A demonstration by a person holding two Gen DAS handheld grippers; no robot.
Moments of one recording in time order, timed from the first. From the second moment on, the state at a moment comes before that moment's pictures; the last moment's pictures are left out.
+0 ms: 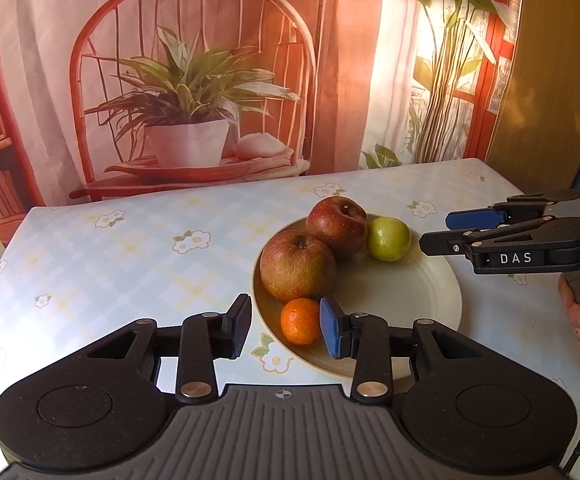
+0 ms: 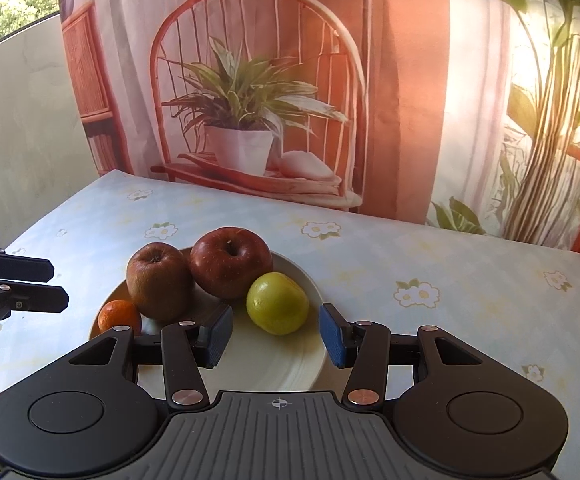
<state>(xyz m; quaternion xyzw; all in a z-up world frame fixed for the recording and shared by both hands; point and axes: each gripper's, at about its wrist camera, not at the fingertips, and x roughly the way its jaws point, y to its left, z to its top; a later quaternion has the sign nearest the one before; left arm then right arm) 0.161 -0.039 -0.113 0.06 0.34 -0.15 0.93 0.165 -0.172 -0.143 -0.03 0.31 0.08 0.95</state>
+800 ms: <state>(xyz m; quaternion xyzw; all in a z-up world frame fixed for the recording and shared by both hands) 0.117 0.017 -0.115 0.03 0.36 -0.14 0.92 0.081 -0.127 -0.149 0.01 0.29 0.10 0.95</state>
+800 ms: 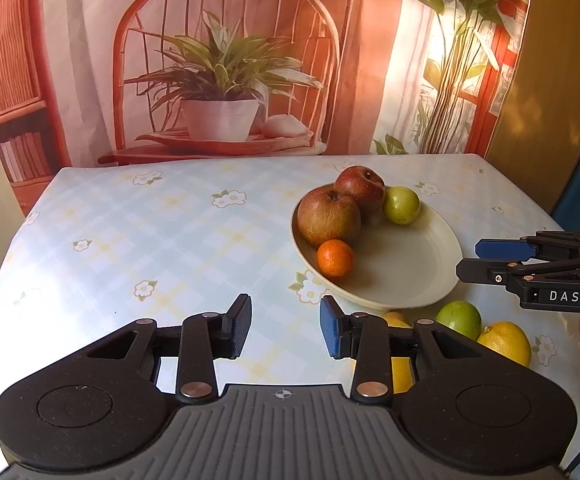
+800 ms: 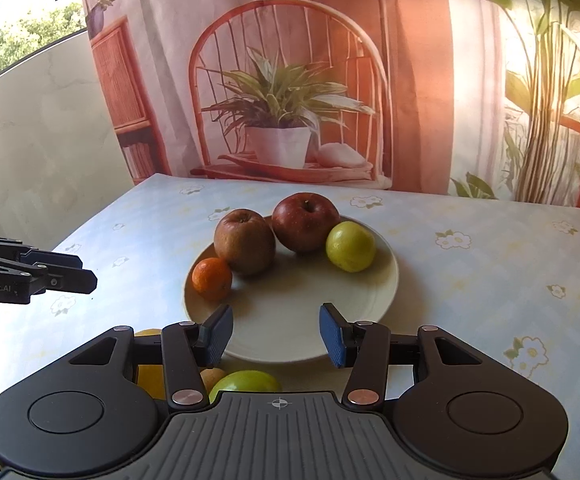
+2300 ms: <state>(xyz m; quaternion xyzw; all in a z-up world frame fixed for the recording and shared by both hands) 0.086 0.014 -0.133 0.01 0.38 -0.18 0.91 0.002 -0.117 -0.178 0.00 0.31 0.07 0.95</state>
